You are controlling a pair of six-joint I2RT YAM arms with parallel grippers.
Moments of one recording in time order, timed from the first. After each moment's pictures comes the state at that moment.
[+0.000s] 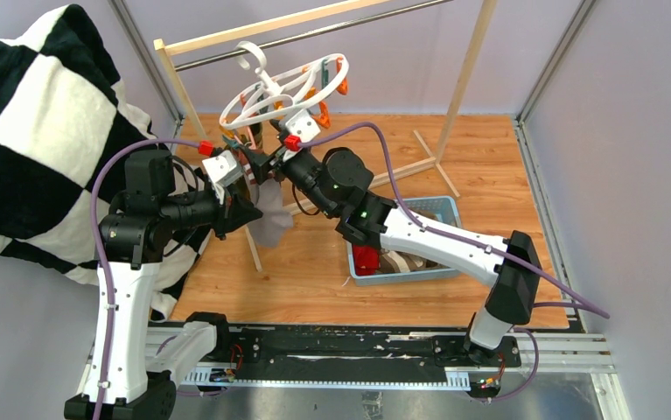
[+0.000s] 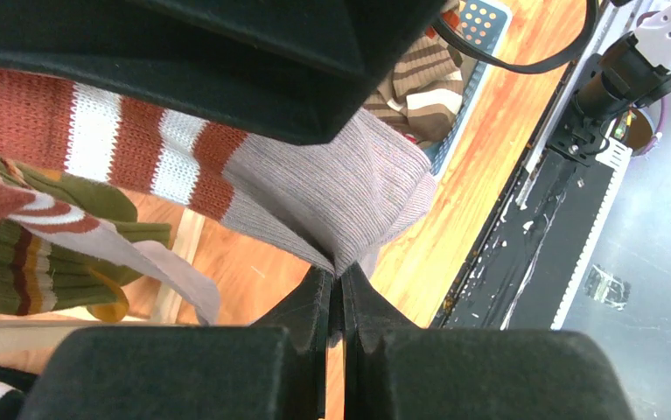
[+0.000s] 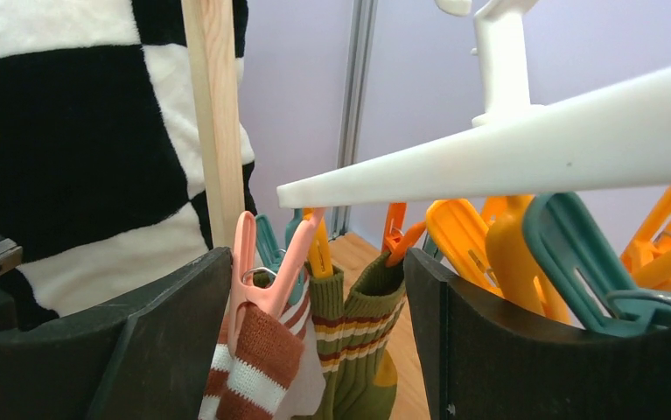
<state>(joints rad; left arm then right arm) -0.07 0.92 1.37 -1.09 0.88 0.44 1.13 1.67 1.55 0.48 0.25 -0.20</state>
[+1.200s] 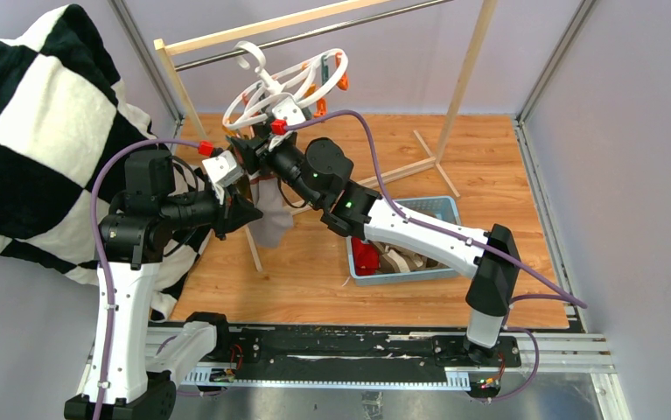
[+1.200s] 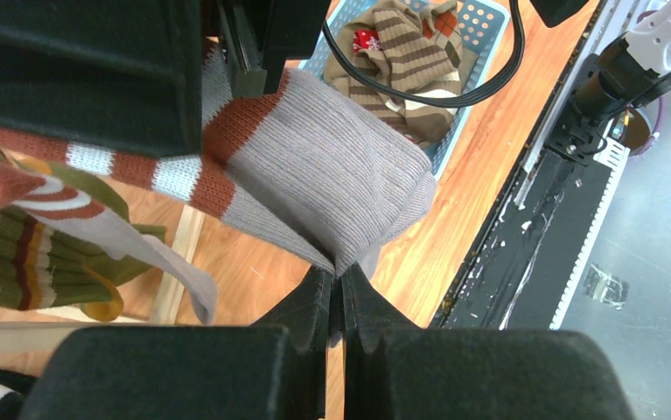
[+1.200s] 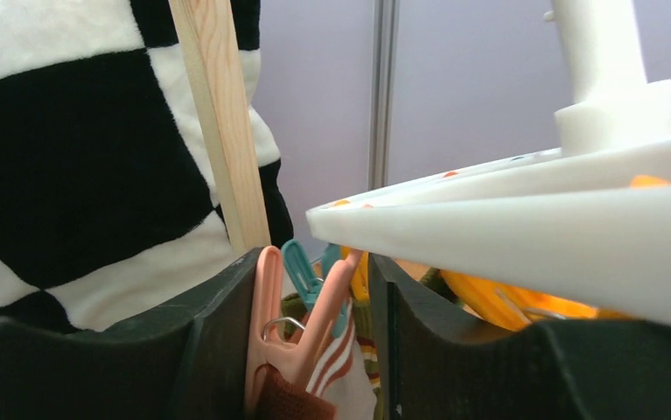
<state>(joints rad) -0.07 0.92 1.37 -1.09 0.89 0.44 1.11 1.79 1.71 0.39 0.24 -0.06</state>
